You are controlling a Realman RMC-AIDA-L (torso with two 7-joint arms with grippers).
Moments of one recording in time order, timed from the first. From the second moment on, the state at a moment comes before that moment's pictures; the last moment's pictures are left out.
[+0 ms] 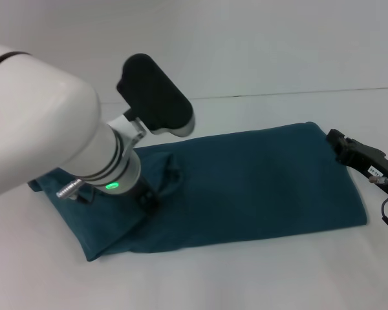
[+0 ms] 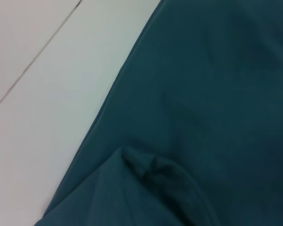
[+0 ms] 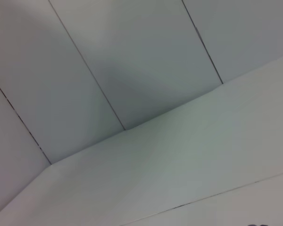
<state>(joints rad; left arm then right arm) -0.76 -2.17 1.70 1.23 2.85 1.26 -2.72 0.58 2.08 0.30 -0.17 -2.12 -1.10 1.07</state>
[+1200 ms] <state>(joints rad) -0.53 -2.16 1.08 1.33 2.86 1.34 -2.74 0.59 2.08 0.30 -0.17 -2.12 -1.09 1.08</state>
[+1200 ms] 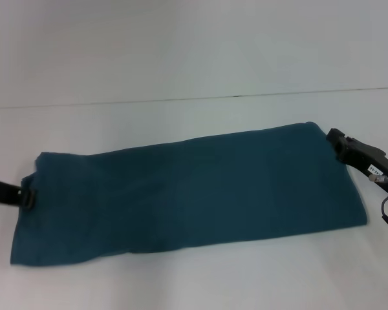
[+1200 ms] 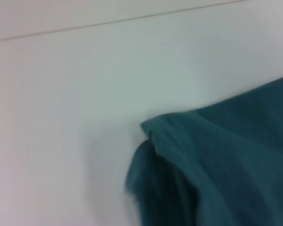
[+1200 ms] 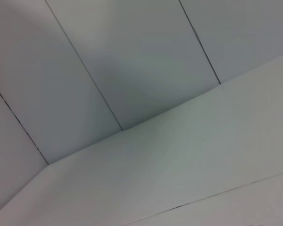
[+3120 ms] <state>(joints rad) -0.53 -2.15 0.91 1.11 2.72 1.15 -2.60 0.59 2.08 0.29 -0.17 -2.12 -1.09 1.08</state>
